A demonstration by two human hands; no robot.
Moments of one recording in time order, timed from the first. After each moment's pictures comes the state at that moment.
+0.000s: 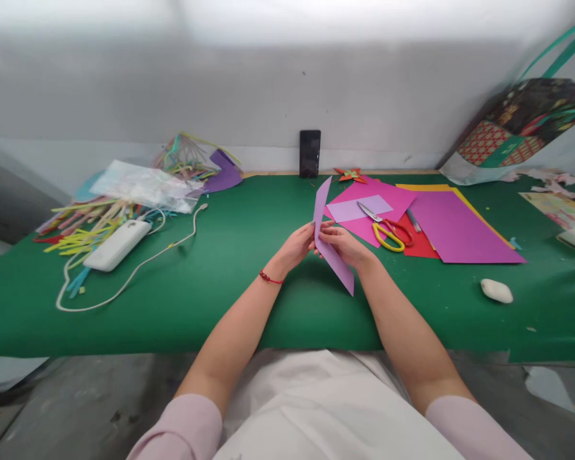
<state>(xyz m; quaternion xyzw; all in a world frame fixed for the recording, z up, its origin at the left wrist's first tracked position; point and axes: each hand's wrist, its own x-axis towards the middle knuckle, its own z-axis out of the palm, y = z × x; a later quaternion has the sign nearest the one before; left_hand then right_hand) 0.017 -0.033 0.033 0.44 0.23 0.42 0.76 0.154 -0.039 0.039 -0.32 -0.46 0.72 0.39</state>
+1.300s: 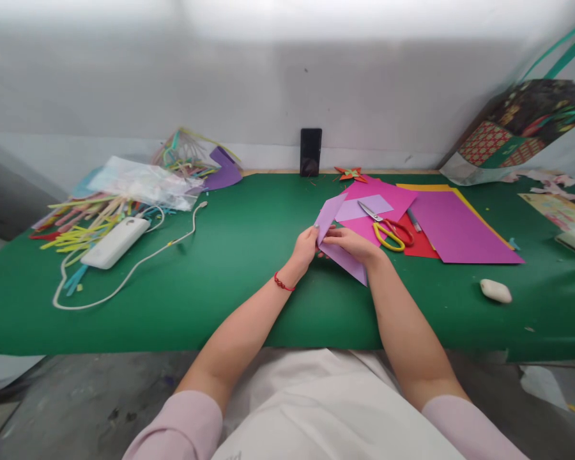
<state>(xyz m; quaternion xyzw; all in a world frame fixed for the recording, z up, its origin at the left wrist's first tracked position) 0.041 -0.040 0.022 0.47 0.38 0.49 0.64 0.169 -0.037 0.043 -0.44 -0.53 0.65 0.31</state>
